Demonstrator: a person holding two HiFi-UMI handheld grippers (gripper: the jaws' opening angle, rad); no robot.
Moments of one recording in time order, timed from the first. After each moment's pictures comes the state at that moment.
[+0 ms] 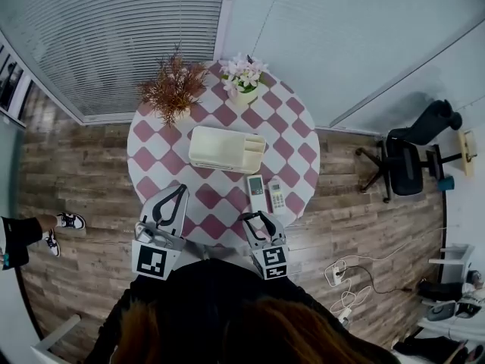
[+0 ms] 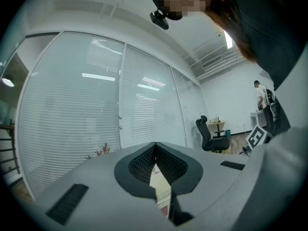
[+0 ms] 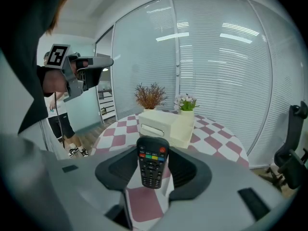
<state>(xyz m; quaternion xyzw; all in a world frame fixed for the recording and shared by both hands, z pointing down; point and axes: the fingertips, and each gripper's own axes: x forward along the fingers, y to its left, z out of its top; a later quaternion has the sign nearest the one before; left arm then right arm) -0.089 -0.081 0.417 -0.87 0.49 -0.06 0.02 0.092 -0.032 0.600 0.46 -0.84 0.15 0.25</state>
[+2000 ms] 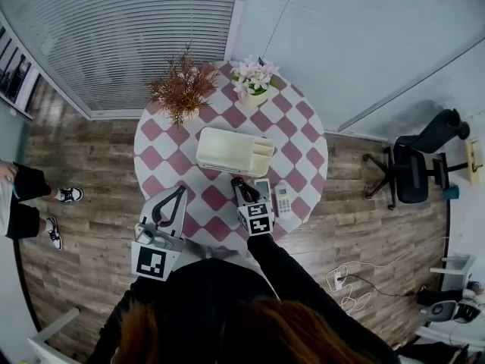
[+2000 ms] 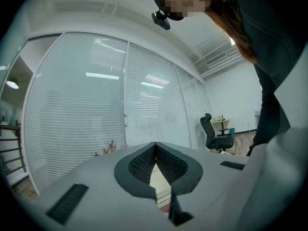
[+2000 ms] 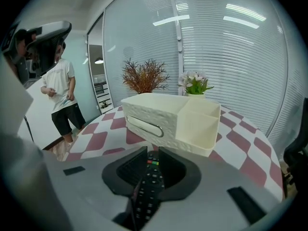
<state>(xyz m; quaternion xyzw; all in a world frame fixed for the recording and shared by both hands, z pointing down) -0.106 -0.084 0.419 -0.86 0.51 -0.07 0.02 0.046 -0.142 0.681 0.44 -0.83 0.19 0.29</state>
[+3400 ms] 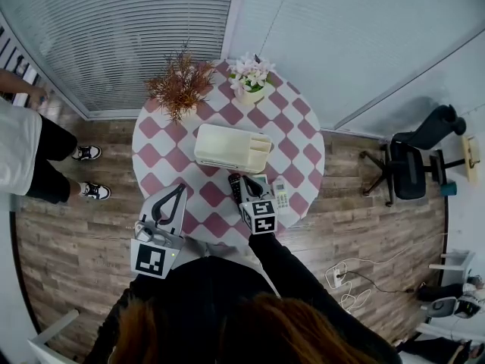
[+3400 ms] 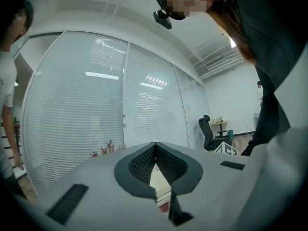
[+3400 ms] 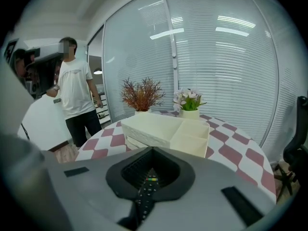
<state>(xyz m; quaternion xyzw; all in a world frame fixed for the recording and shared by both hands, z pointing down) -0.103 -0.076 0.417 -0.86 0.50 -0.06 0.01 0.053 -0.150 0.630 0.47 -0.84 0.16 0.23</state>
